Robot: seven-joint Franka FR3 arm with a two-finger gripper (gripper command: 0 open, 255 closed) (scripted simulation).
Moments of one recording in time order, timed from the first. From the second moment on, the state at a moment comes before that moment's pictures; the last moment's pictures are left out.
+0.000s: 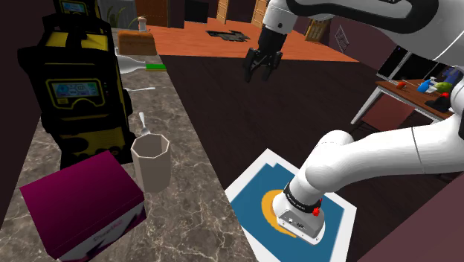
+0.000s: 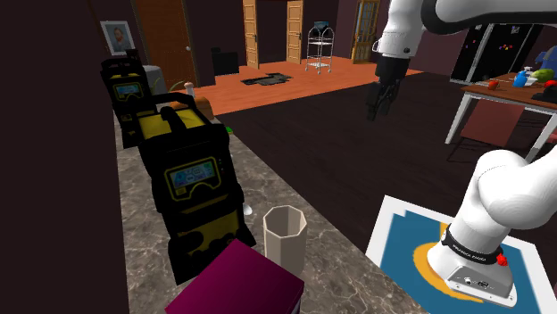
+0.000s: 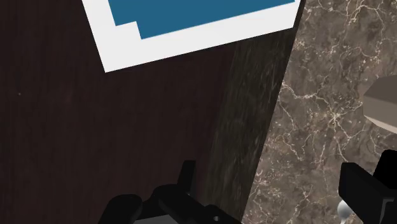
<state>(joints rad) 0.01 -0.74 -0.07 -2.32 0.03 1.63 0.17</state>
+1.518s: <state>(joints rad) 0.11 -0.34 0.35 -2.33 0.14 2.02 0.65</state>
